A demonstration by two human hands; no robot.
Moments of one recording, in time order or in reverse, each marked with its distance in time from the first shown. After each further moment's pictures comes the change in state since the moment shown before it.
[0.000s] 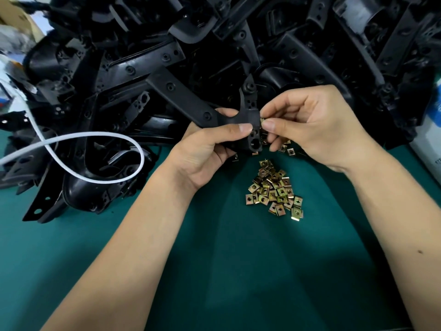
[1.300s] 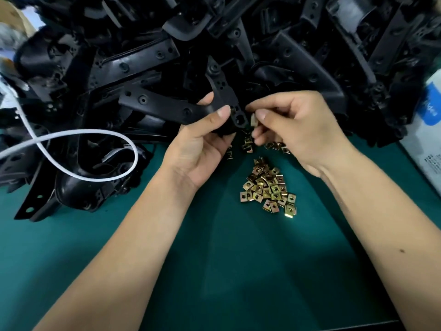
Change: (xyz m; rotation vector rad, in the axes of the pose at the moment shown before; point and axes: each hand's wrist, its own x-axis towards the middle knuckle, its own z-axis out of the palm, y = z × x) left_hand 0.001 -0.006 0.004 -0.373 0.055 0.090; right_hand 0.001 0.005 0.019 0.150 0.162 0.163
